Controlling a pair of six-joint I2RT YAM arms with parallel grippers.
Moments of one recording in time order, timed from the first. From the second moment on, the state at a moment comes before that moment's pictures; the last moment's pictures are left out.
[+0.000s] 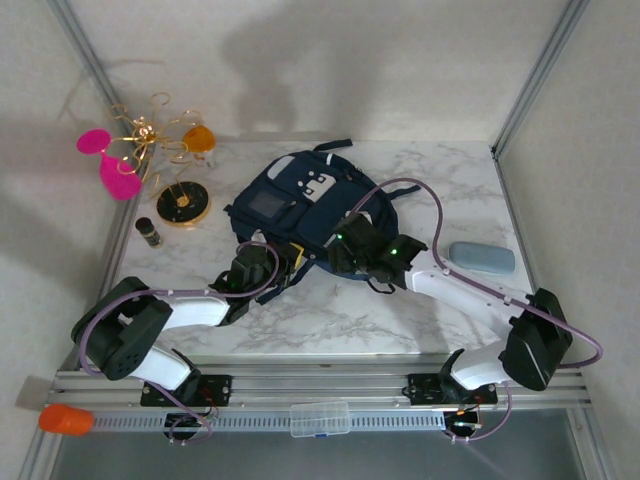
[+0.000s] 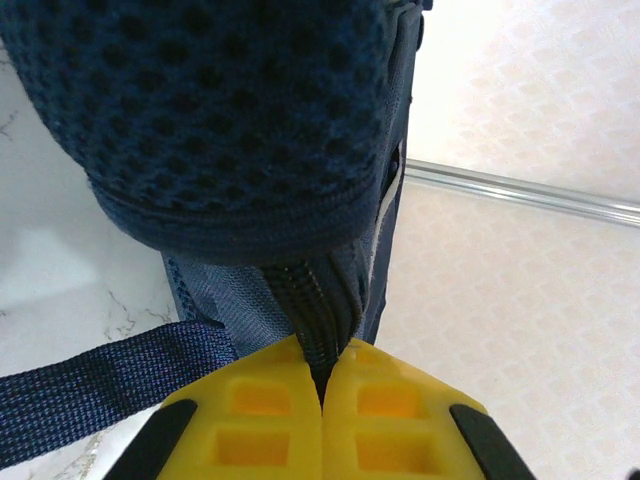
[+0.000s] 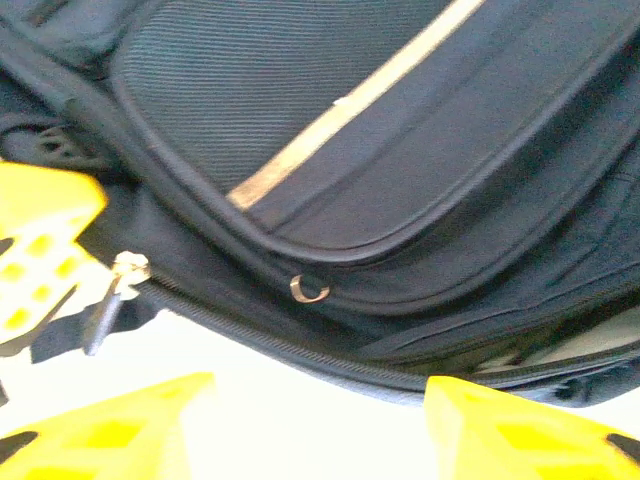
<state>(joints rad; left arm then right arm) -0.63 1.47 0.45 0.69 0.03 -1.64 0.89 1.39 1.10 -0.66 0.22 0.59</state>
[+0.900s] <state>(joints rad) -0.63 1.46 0.46 0.67 0.03 -1.63 0.96 1.58 1.10 -0.39 -0.02 0.92</state>
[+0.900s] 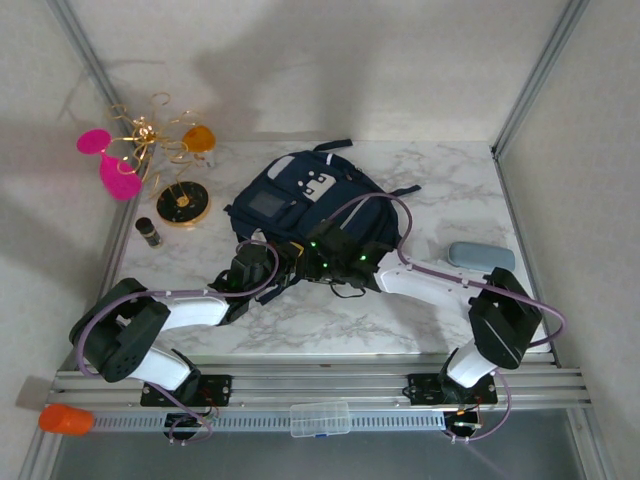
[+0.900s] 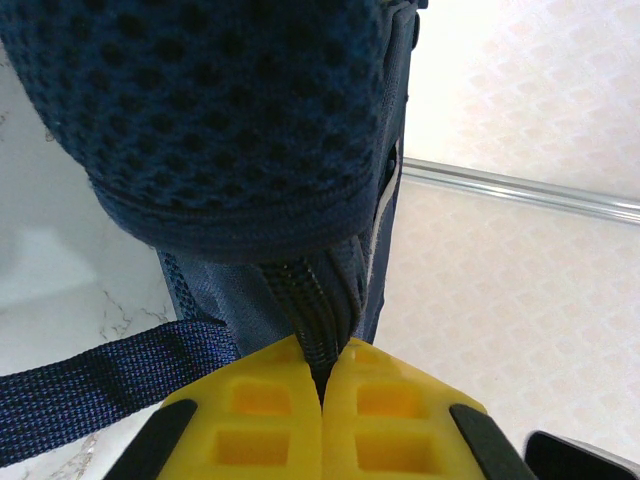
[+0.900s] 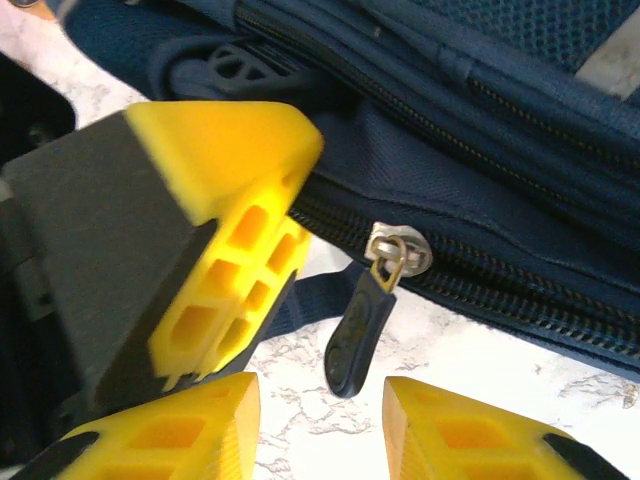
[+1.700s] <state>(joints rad) -0.63 1.46 0.46 0.67 0.03 -1.63 0.90 1.63 1.05 -0.24 -0.02 0.96</state>
